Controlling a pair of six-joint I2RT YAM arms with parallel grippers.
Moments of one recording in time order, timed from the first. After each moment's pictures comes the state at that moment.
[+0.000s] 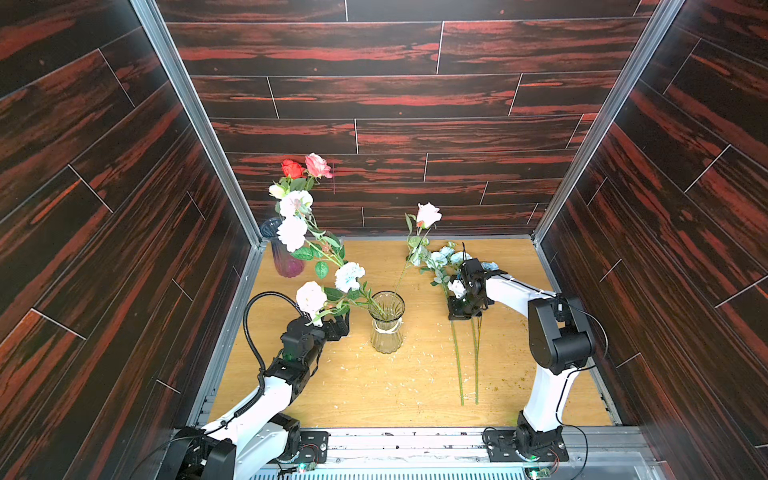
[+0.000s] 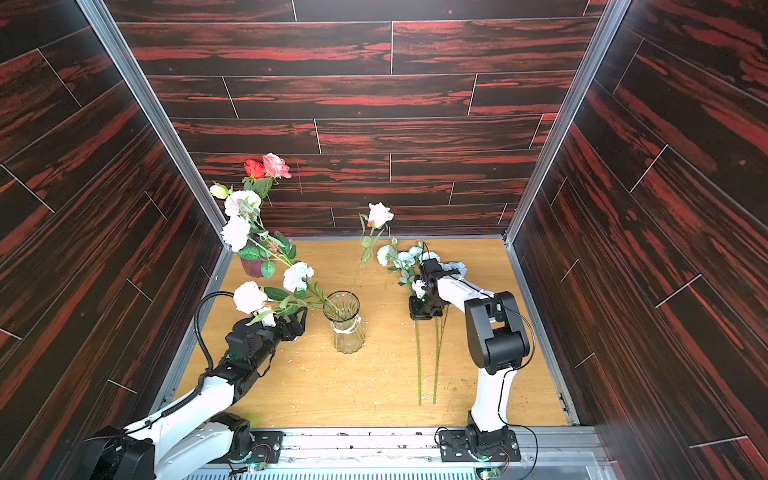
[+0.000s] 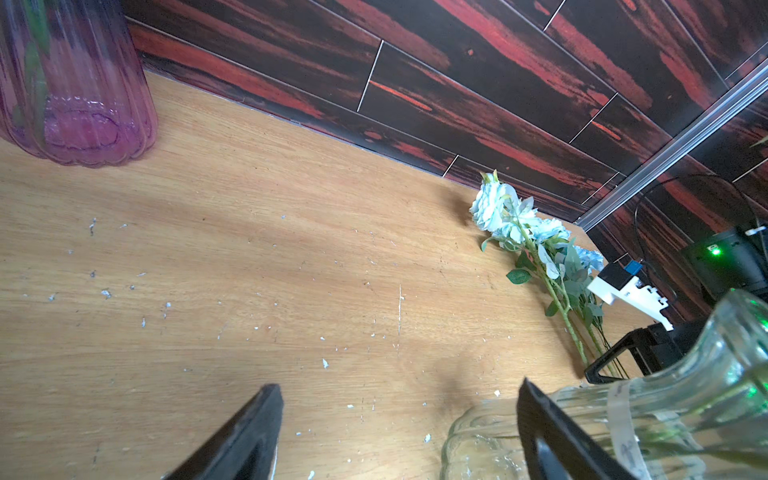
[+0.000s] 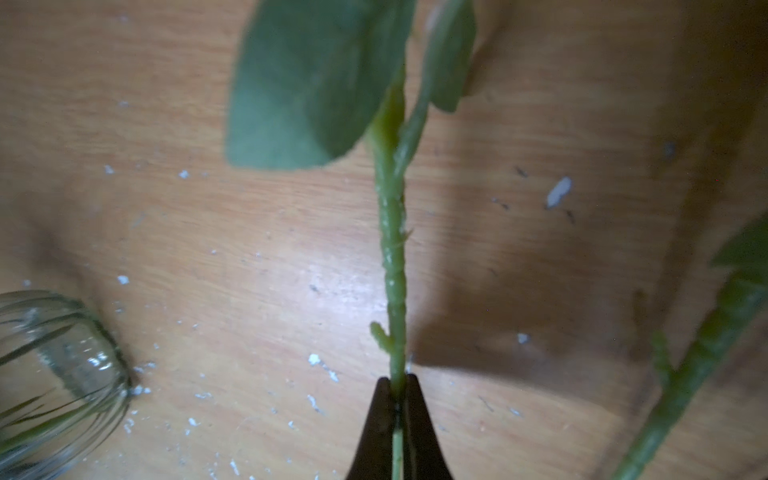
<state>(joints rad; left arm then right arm) -0.28 1.00 0.28 0.45 0.06 -0.46 0.29 1.93 1.28 -0.72 -0.26 0.17</state>
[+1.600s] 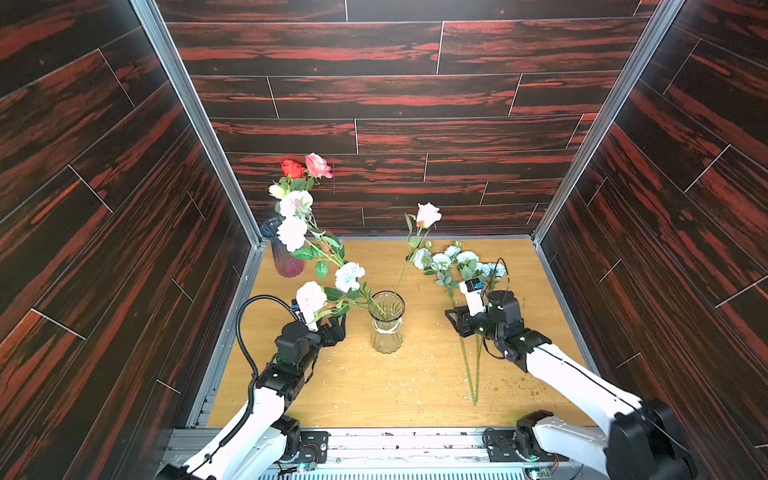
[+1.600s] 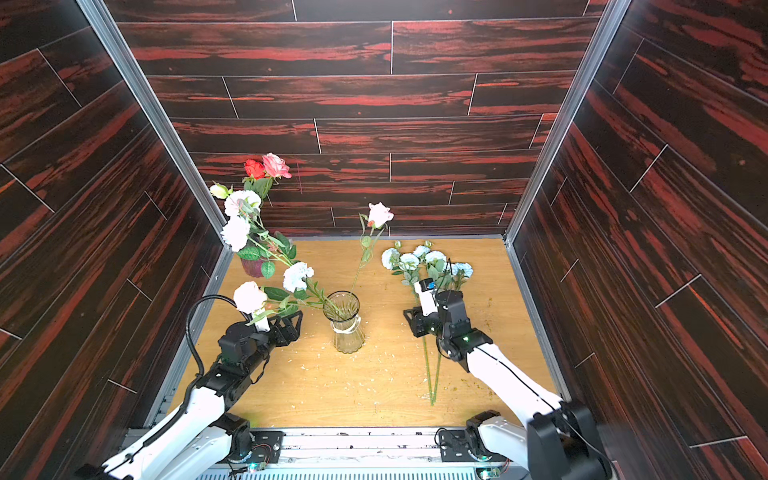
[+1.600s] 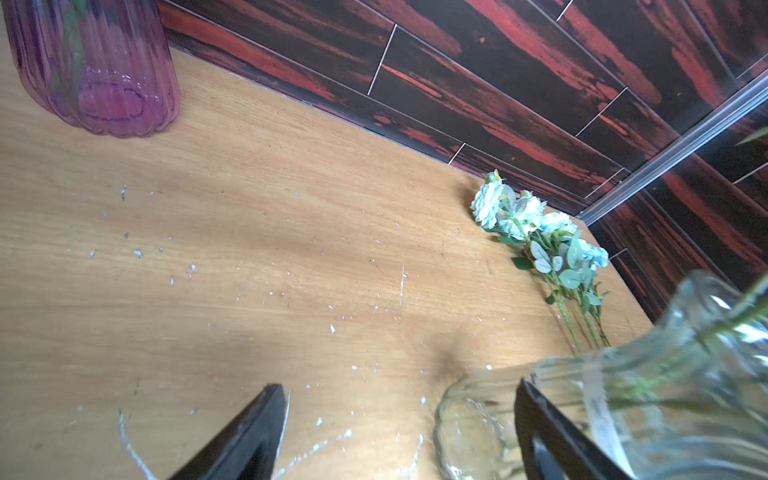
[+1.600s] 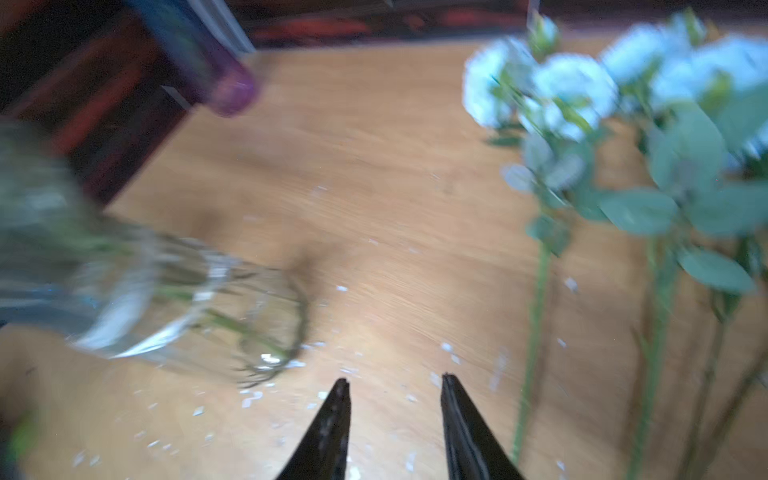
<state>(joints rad) -0.28 0.78 0.30 0.17 0.06 -0.50 0.45 1.09 0.61 -0.01 -0.29 0.17</state>
